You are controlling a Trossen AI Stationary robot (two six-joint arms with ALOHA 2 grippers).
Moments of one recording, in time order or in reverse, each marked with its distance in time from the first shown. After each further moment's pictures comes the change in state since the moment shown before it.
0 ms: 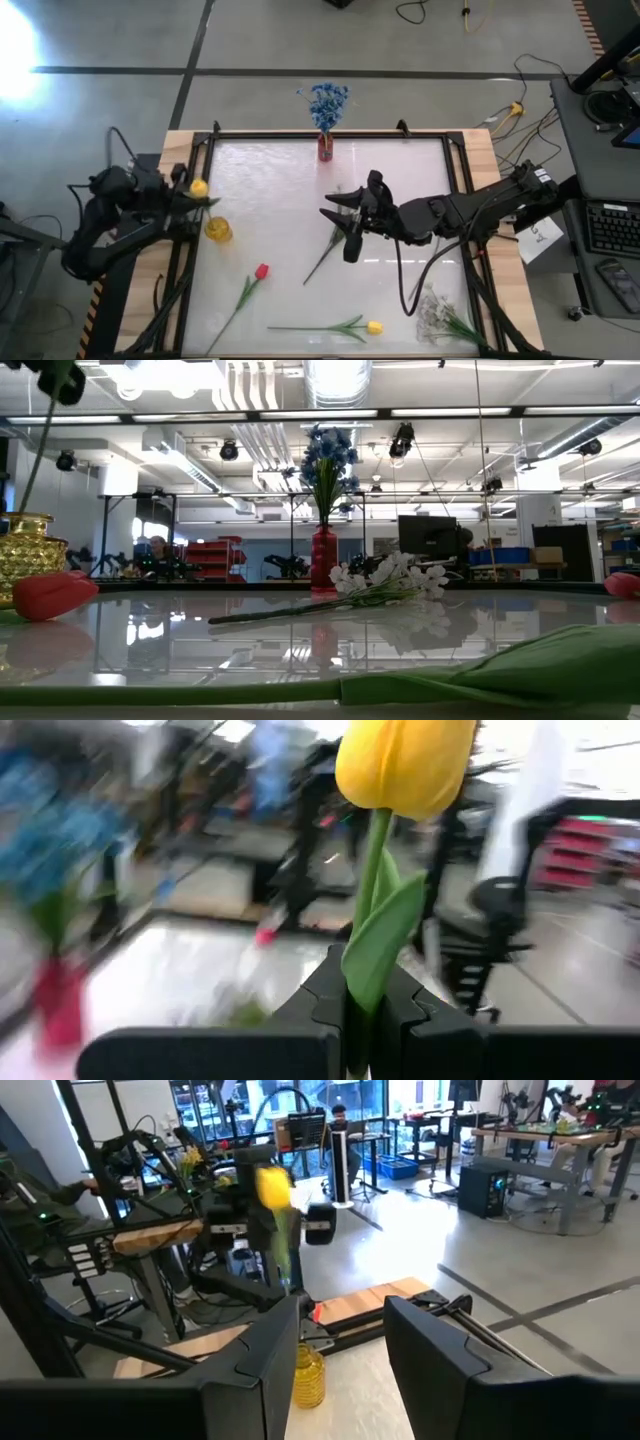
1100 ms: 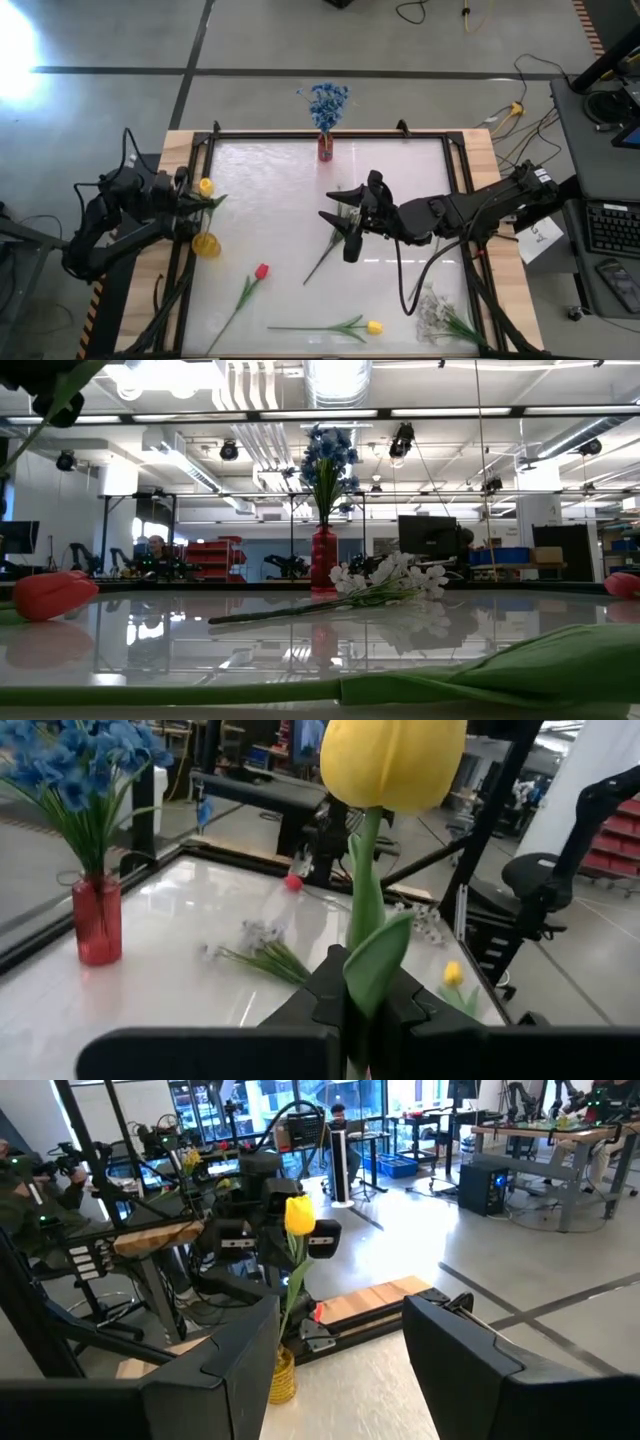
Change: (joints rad) left arm 0.001 0.000 -0.014 -0.099 -0.035 0.015; right arm 0.000 0.000 0.000 -0.001 0.001 0.013
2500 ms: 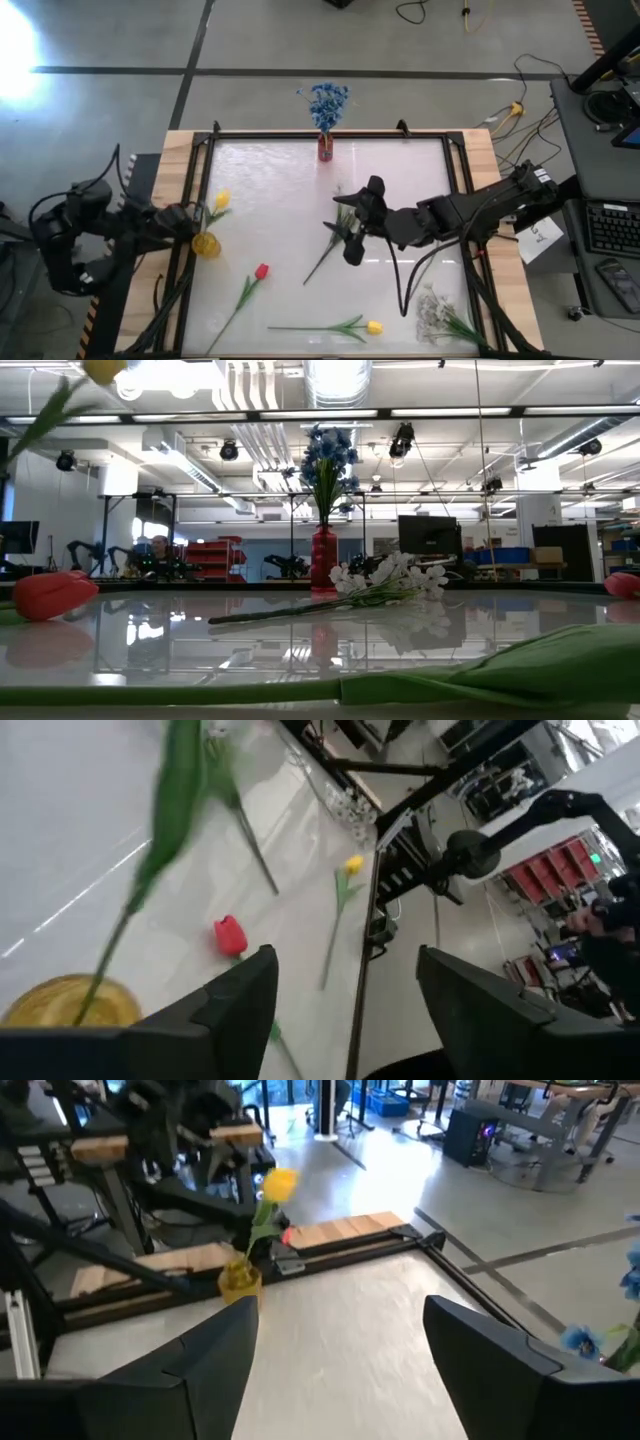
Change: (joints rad) left arm 0.210 0.069 0.433 -0.823 0.294 -0.225; right arm 0.003 0.002 0.000 -0.260 -0.002 0.053
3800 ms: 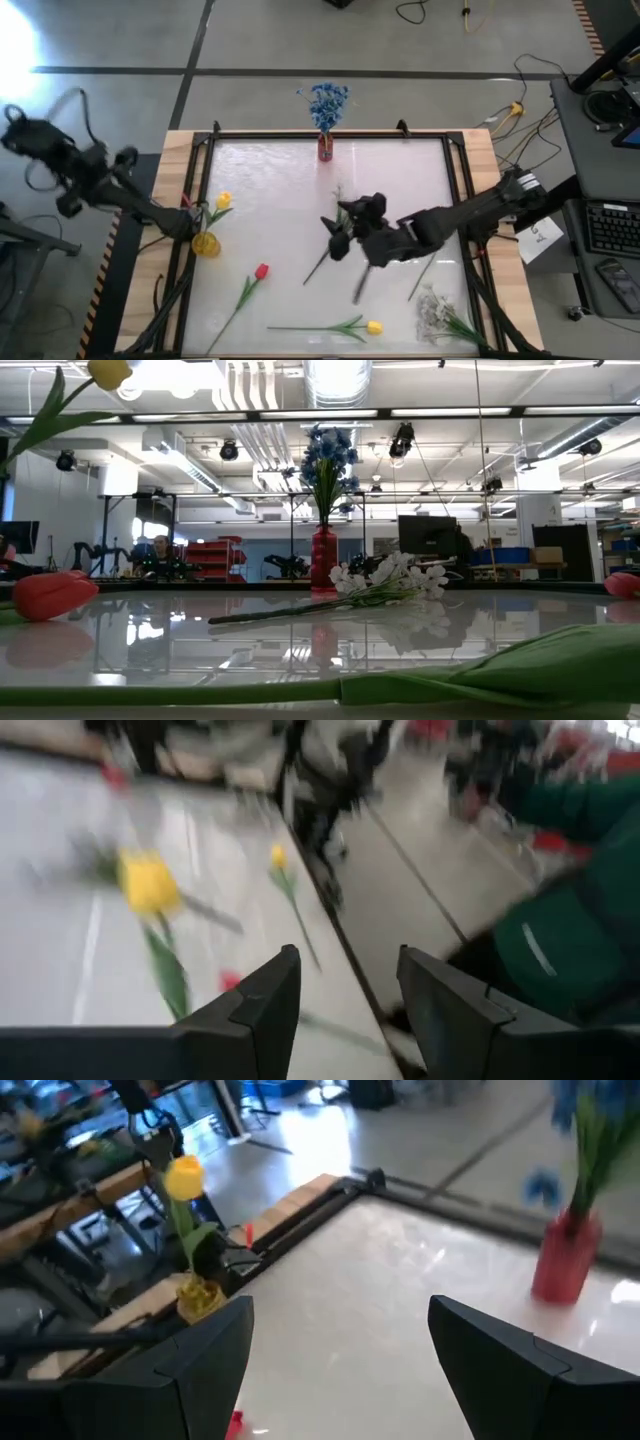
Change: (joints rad) left arm -1.160 0.356 0.492 0.131 -0.722 0.021; right arm 0.013 0.103 -0.016 -0.100 0.224 0.566
